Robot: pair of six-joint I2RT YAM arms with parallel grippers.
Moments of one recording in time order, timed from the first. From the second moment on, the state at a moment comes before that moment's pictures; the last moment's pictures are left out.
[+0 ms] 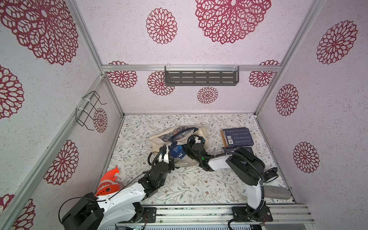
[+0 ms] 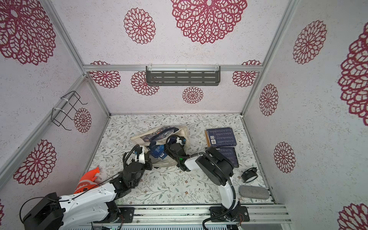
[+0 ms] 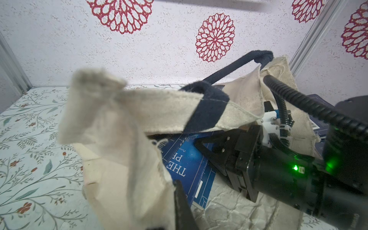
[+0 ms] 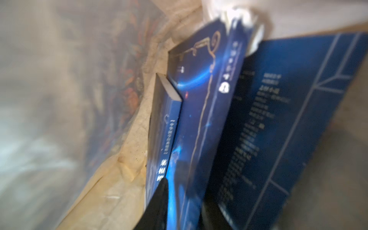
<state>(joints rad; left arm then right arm) -0.84 1.05 0.32 0.45 -0.64 -0.25 0.84 2.01 0.97 0.68 0.15 1.29</state>
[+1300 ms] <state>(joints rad) -0.84 1.05 0.32 0.45 -0.67 -0.25 0.83 1.36 0.67 0.45 0.08 0.96</state>
